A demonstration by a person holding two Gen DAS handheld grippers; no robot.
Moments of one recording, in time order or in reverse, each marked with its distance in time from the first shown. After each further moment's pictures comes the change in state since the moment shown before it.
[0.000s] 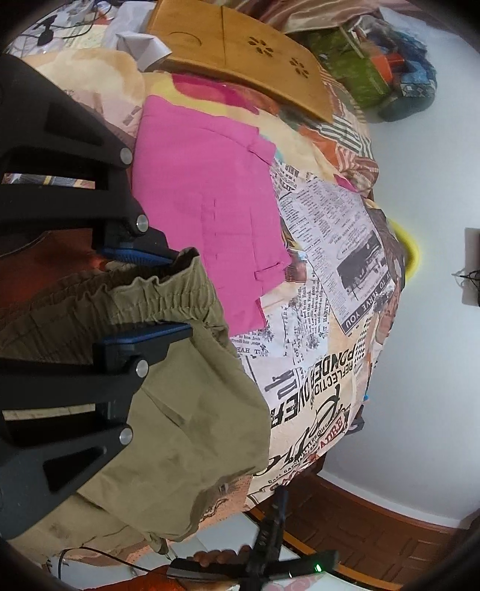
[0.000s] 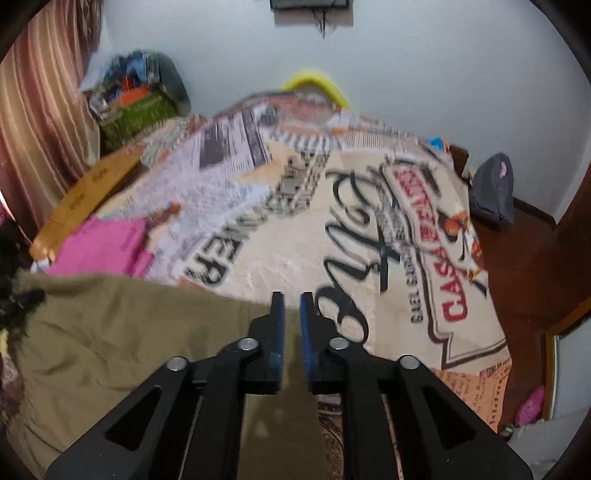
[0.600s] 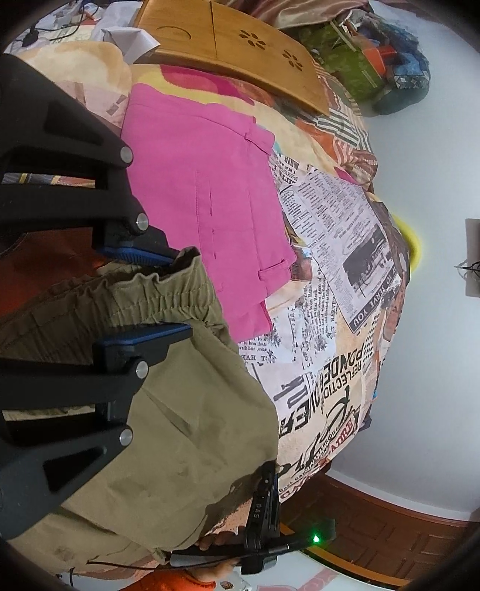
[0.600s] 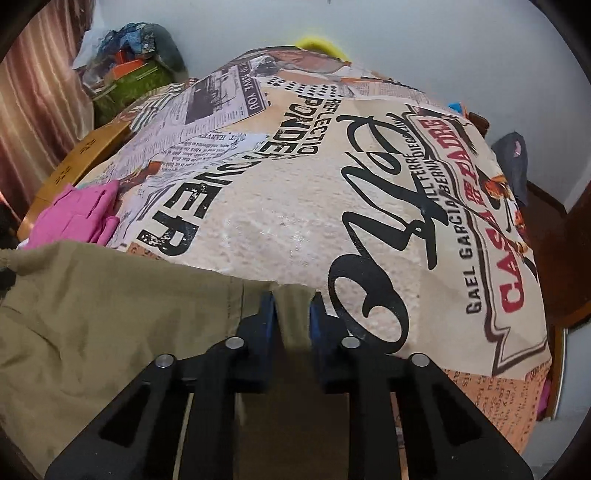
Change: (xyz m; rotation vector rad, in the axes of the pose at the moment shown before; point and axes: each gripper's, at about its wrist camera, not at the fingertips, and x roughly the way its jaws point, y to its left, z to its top) left arm 0.026 0.003 -0.006 0.035 0.000 0.005; right arm 0.055 0.004 -0.007 -0.006 0.048 -0.003
